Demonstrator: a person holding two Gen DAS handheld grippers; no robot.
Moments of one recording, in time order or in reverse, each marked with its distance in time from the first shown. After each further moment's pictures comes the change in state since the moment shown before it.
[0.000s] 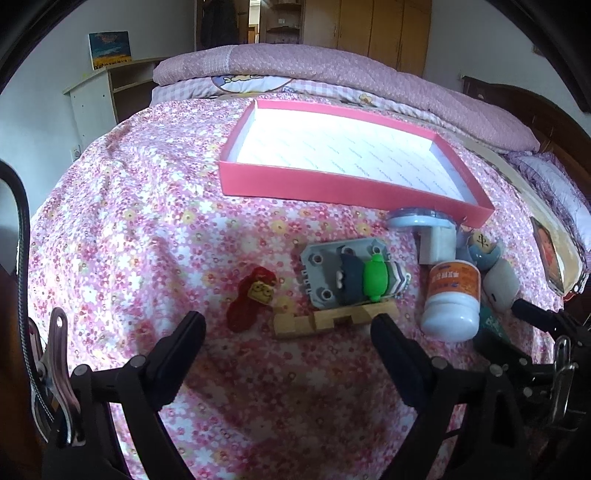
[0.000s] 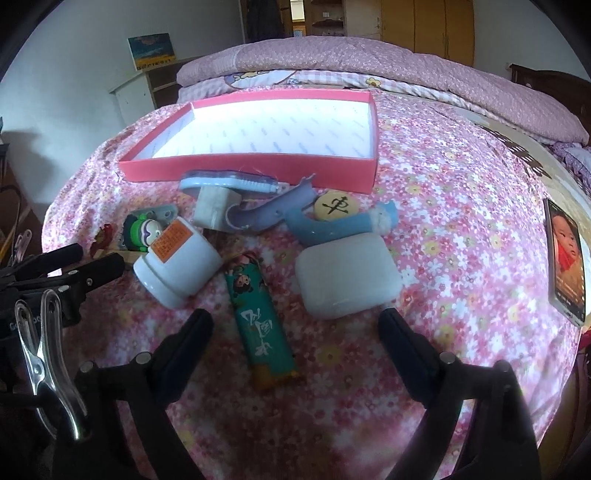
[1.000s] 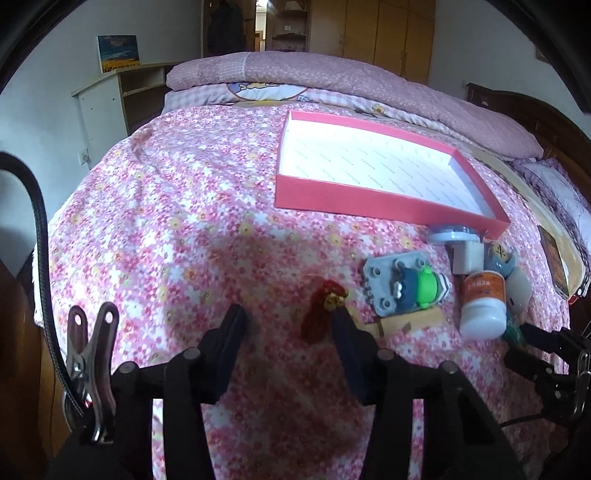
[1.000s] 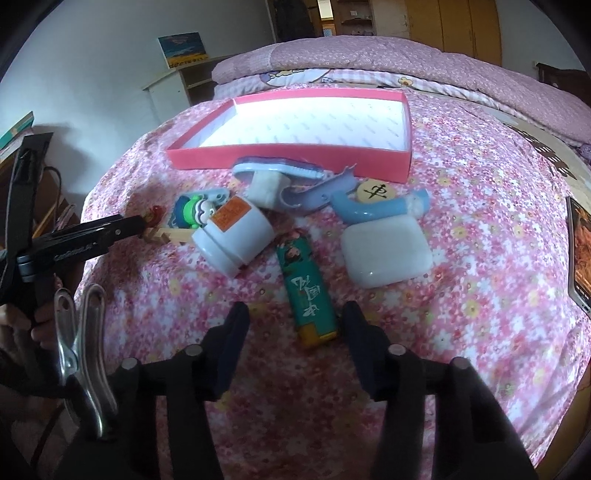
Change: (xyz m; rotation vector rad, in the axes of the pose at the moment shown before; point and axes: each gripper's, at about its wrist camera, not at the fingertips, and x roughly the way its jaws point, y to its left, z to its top) left arm -0.003 0.037 0.008 -0.001 -0.027 0.017; right arm -0.017 0.008 -0.014 -0.040 0.010 0.146
